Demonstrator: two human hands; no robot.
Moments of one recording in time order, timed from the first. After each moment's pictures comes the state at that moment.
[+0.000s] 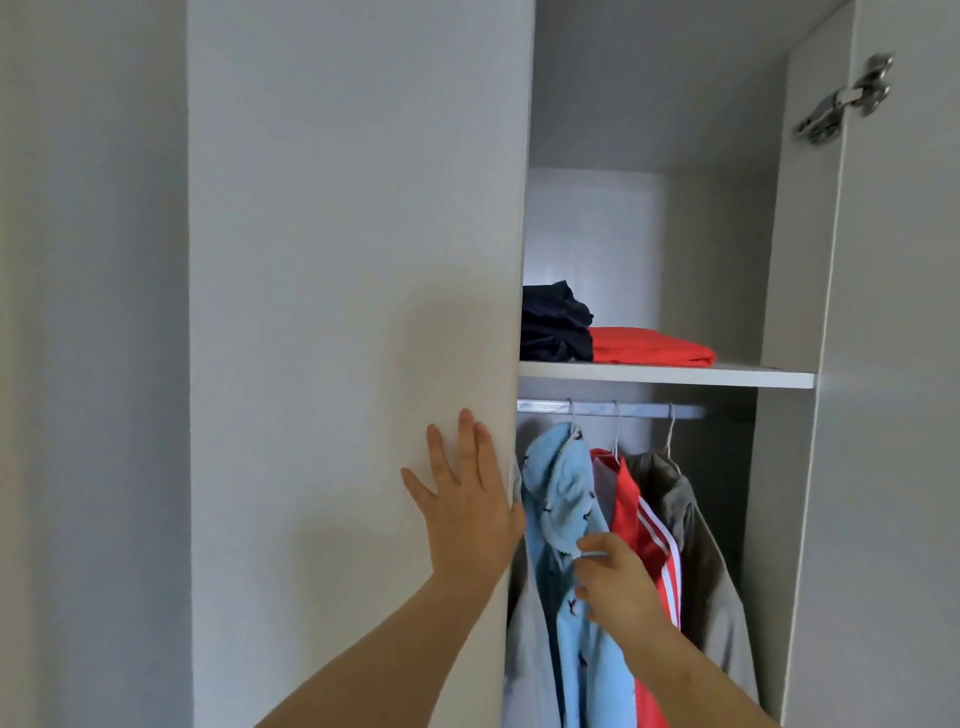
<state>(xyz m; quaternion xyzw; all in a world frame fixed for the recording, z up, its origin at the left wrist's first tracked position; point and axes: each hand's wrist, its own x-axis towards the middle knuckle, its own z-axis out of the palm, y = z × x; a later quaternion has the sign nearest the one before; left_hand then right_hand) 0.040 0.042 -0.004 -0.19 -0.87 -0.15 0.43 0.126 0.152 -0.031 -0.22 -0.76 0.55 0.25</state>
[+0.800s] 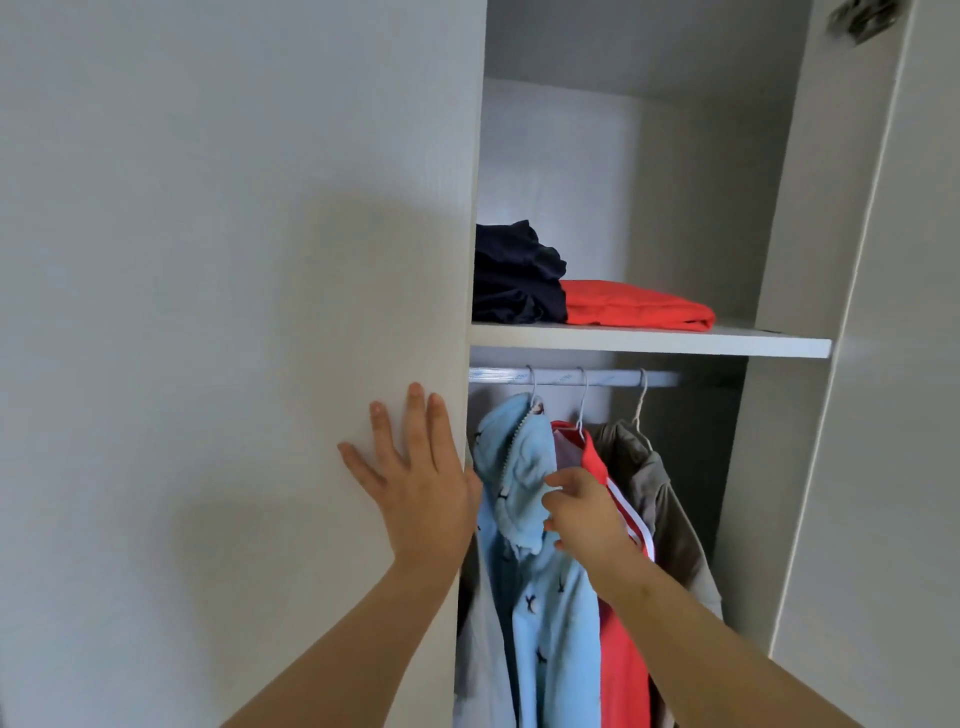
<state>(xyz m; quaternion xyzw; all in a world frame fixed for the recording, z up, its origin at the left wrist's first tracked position) -0.052 0.111 -0.018 -0.18 -0.86 -0.19 0.44 0.026 0.226 -0.015 -0.25 -0.75 0.55 0.27</state>
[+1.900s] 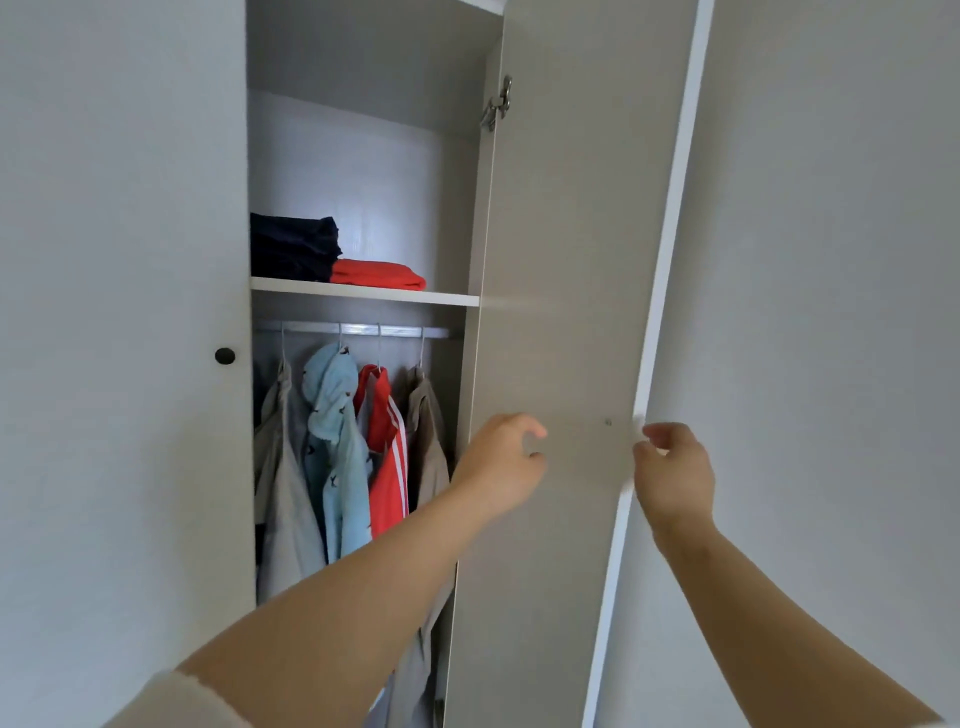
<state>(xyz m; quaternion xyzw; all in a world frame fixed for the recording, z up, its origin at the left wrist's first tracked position) 0.382 0.186 0.007 -0.49 -0.75 -0.44 0.04 0.511 0.281 0.005 -0.38 -0.68 0.36 0.52</state>
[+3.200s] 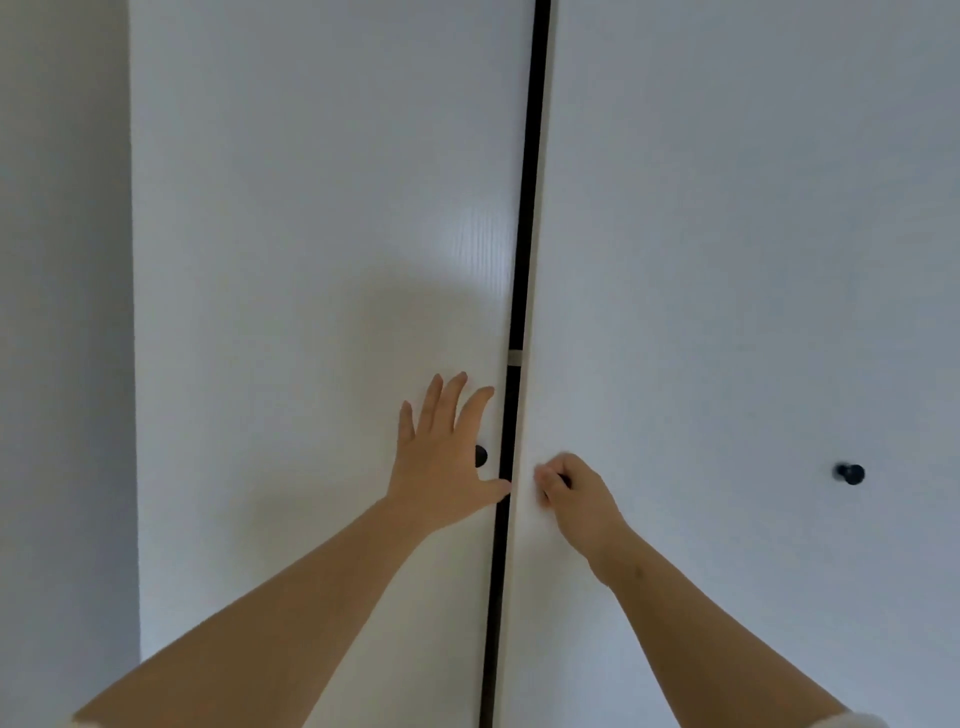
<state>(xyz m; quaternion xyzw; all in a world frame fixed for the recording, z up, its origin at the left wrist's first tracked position) -0.014 0.026 0.031 -0.37 -0.85 -0.21 0.30 0.080 0.156 0.013 -0.16 -0.84 0.42 0.28</state>
